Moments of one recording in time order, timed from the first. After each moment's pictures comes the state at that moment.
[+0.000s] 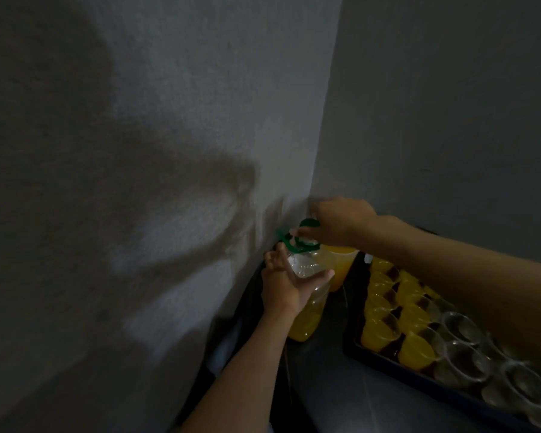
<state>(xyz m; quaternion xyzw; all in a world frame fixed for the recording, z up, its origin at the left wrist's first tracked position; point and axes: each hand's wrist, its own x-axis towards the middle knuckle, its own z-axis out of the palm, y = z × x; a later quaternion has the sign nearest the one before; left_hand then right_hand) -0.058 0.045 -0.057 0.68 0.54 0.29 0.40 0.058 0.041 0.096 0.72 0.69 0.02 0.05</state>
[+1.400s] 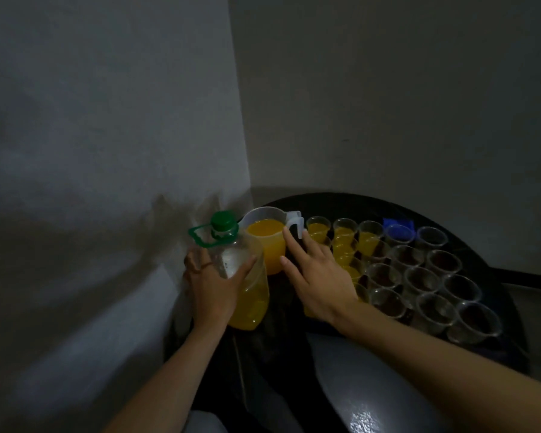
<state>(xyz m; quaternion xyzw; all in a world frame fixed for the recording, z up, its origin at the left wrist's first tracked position) -0.052 0.009 -0.051 0.71 0.56 0.35 0.26 0.107 -0.107 -0.021 0.78 0.58 -0.03 -0.23</state>
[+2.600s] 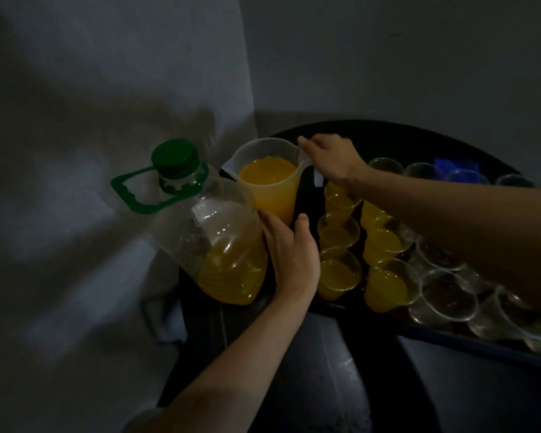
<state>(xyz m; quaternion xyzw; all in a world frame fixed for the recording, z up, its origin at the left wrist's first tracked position) 0.089 -0.005 -0.119 0.56 0.52 0.37 0.52 0.242 0.073 -0.075 0.77 0.48 -0.20 -0.36</state>
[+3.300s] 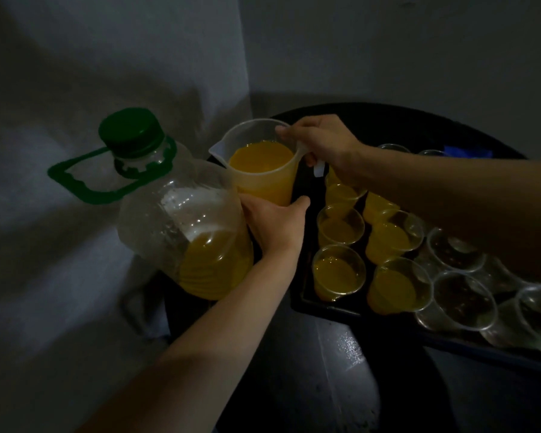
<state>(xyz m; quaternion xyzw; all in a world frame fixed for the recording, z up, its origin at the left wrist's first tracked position) 0.106 0.041 -0.129 0.50 0.60 0.38 0.49 0.240 0.086 -0.081 0.70 0.44 -0.34 -0.44</state>
